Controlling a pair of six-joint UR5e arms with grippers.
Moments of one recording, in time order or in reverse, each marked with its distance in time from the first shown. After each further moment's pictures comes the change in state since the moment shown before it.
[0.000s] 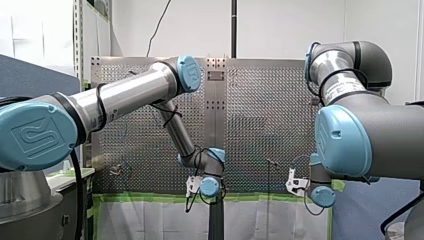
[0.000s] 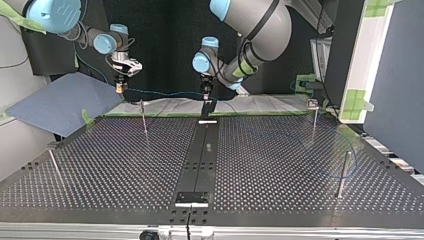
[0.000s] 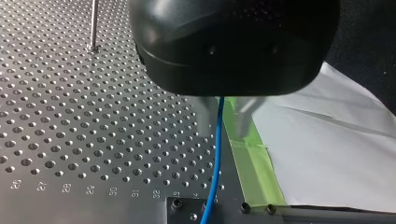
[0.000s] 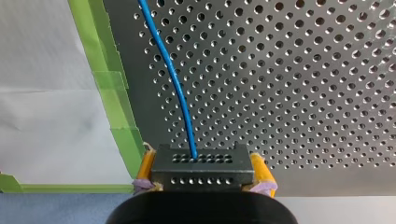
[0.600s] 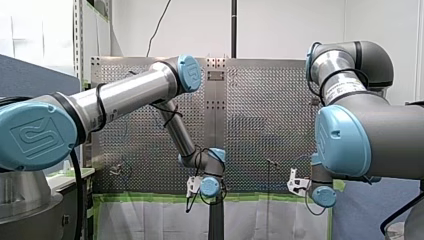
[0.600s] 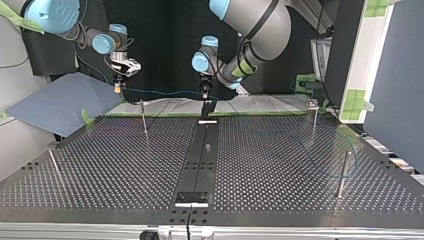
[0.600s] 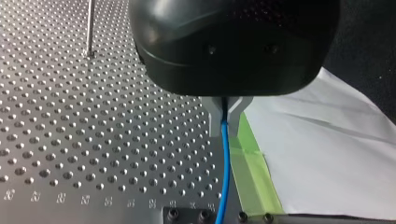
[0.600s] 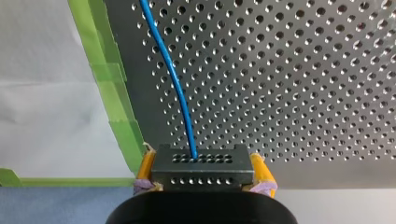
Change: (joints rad) left arm -0.006 0.000 0.000 -0.007 0.008 0.003; right arm -0.011 -0.001 -0.001 0.004 0.007 0.000
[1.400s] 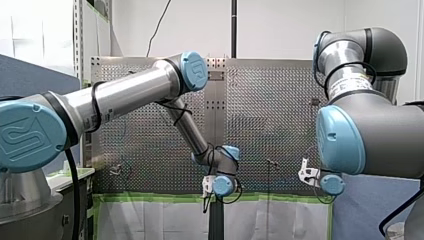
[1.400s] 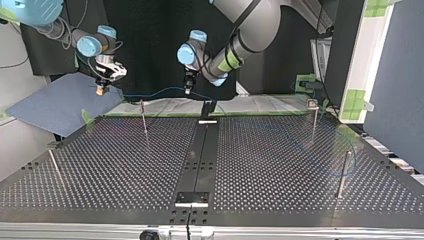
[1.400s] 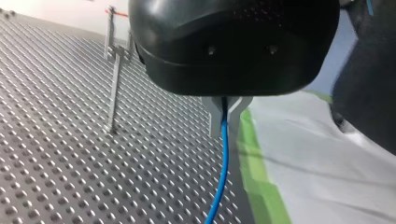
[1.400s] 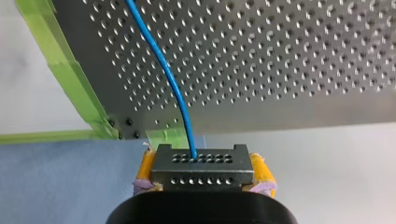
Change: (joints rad) left arm -0.100 -0.001 0.078 -0.031 0.038 -0.083; right arm -0.070 -0.085 0.001 0.067 0.065 0.027
